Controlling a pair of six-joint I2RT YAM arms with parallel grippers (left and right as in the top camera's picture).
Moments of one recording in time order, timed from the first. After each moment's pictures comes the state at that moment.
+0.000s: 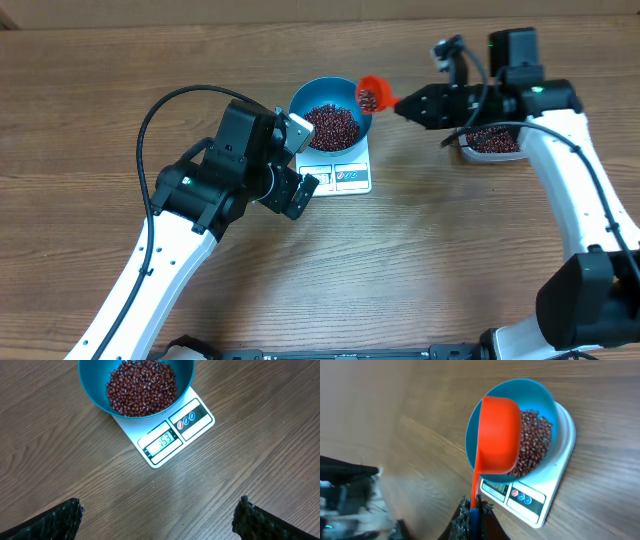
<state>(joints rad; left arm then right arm) -0.44 1.33 1.29 -0.95 0.09 0.13 0.04 1.71 1.49 -0.81 -0.86 0.04</state>
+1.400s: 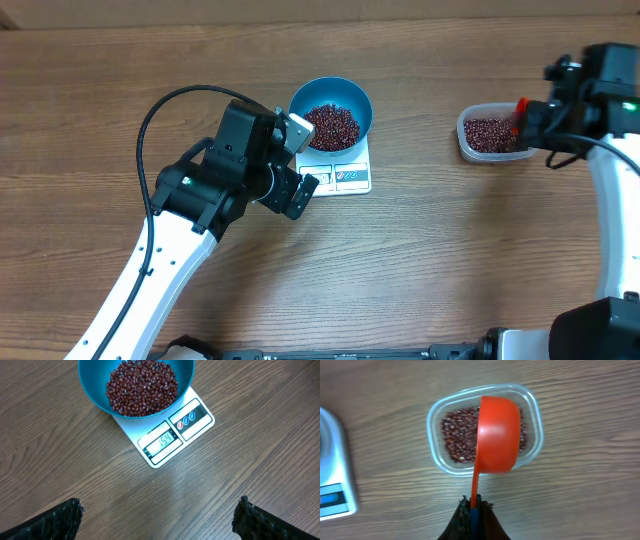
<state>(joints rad) -0.44 1.33 1.29 -0.95 0.09 0.13 -0.17 1.57 1.50 -1.06 -0.03 0.00</state>
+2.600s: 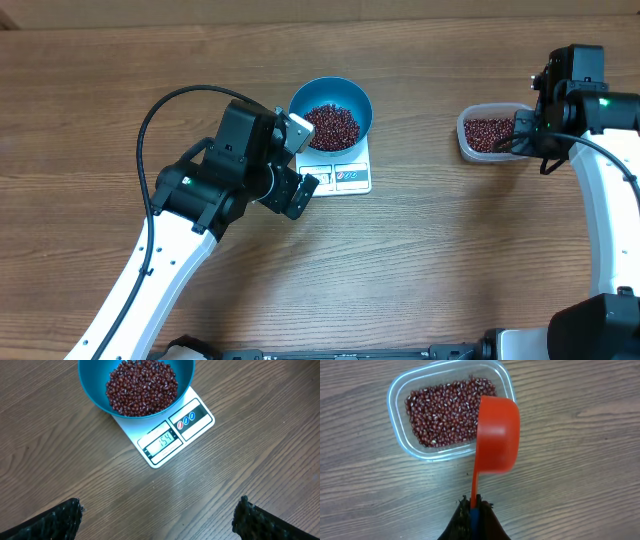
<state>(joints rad) -0.44 1.33 1.29 -0.95 0.09 0.13 -0.11 1.58 1.50 -1.14 0.16 0.06</state>
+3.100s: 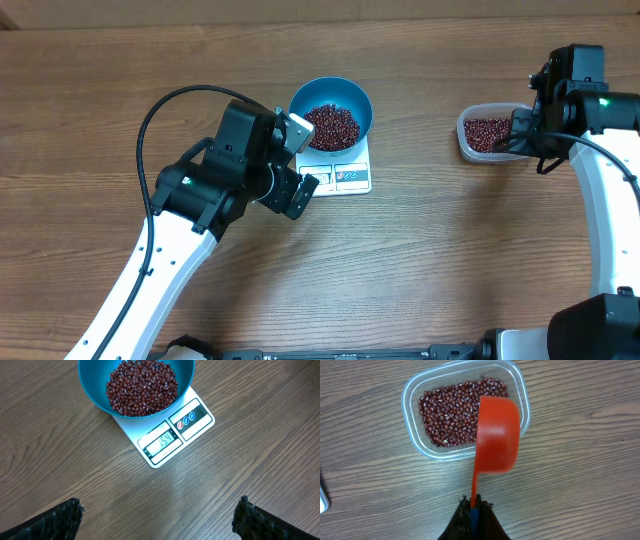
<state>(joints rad) -0.44 1.33 1.29 -0.95 0.09 0.13 -0.11 1.58 1.50 -1.13 0.10 0.07</state>
